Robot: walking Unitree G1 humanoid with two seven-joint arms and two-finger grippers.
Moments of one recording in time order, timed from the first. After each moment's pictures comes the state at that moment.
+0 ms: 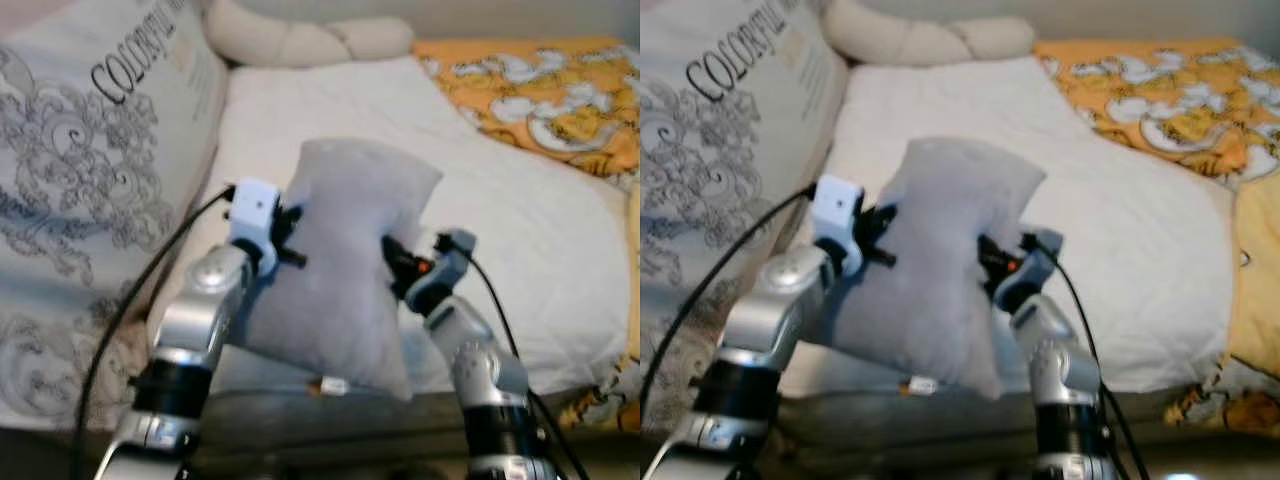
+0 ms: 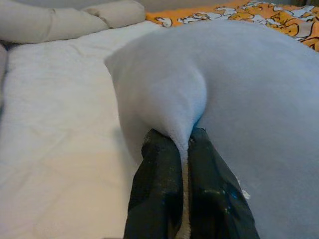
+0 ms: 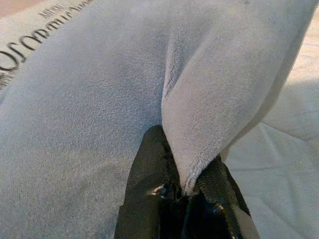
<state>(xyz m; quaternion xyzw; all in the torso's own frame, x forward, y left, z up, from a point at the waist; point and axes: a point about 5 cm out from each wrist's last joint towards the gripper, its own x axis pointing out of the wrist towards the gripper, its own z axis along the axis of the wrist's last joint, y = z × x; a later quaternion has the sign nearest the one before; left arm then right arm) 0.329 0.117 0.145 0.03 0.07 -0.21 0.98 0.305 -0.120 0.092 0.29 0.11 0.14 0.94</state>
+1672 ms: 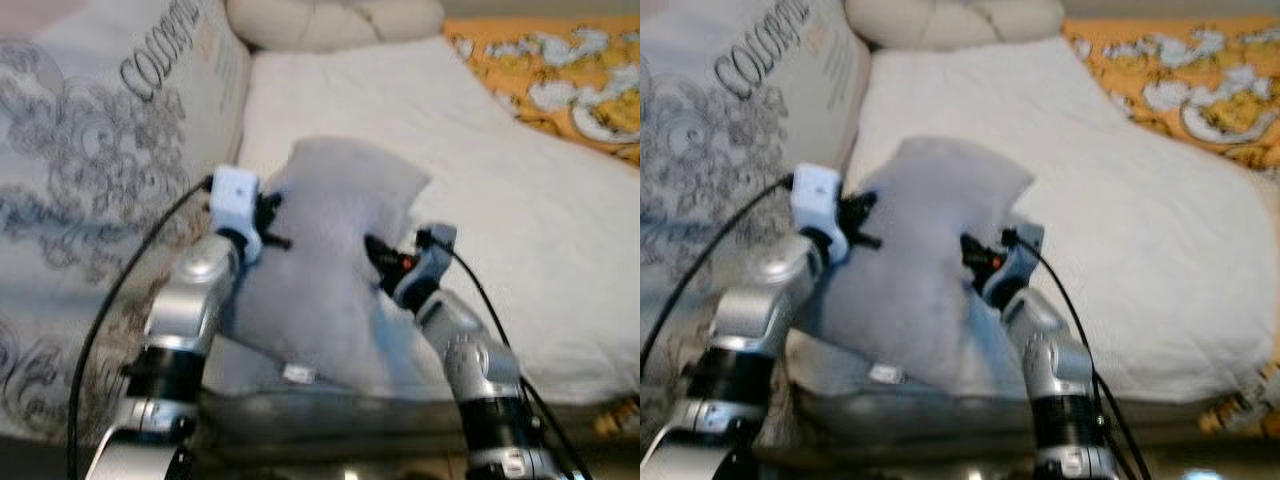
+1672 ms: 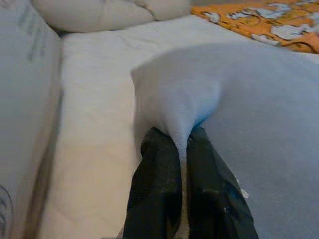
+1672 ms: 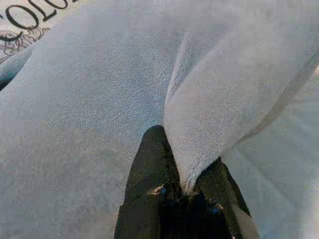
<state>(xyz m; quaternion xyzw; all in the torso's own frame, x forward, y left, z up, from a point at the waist) 0.341 0.131 0.151 0.02 0.05 -0.16 0.98 0.308 -0.108 0.094 0.25 0.13 0.19 0.94</state>
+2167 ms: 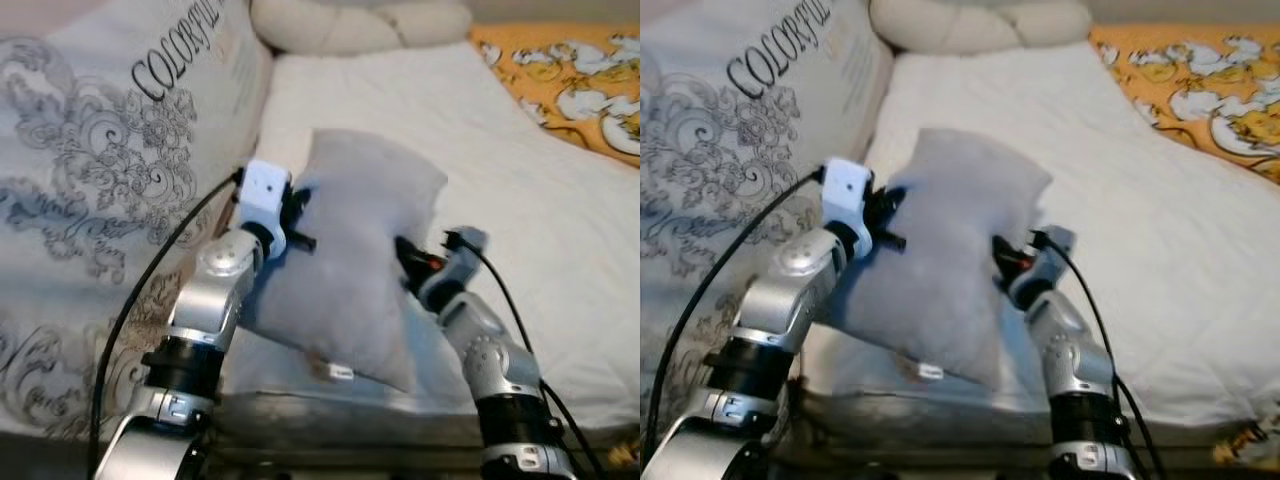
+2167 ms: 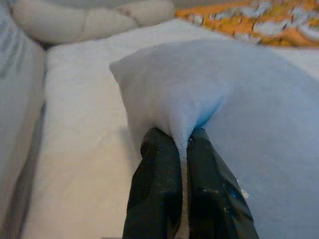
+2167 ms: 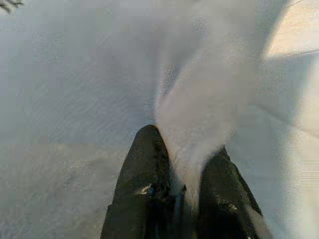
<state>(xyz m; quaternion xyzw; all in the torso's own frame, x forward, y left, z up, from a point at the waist) 0.345 0.112 0.149 0.05 0.05 -0.21 0.98 0.310 -0.142 0.079 0.25 0.14 0.09 0.95</state>
